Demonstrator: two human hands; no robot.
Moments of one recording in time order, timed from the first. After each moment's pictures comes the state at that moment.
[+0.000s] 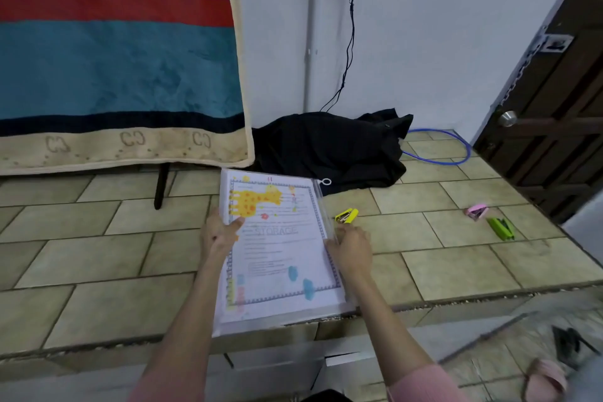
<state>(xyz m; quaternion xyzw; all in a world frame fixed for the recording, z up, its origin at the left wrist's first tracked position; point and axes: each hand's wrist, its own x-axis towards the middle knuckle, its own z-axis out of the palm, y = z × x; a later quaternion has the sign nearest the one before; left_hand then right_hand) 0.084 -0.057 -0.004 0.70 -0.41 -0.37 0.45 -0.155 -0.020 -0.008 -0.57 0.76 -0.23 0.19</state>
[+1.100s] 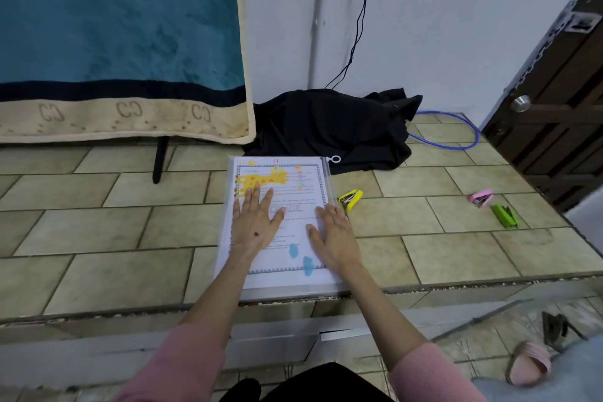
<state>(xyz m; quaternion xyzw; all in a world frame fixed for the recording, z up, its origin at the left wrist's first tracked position) 0.030 -0.051 -0.038 0.70 -0.69 -0.14 0.10 -0.145 -0.012 -0.030 -0.71 0.65 -0.18 0.20</state>
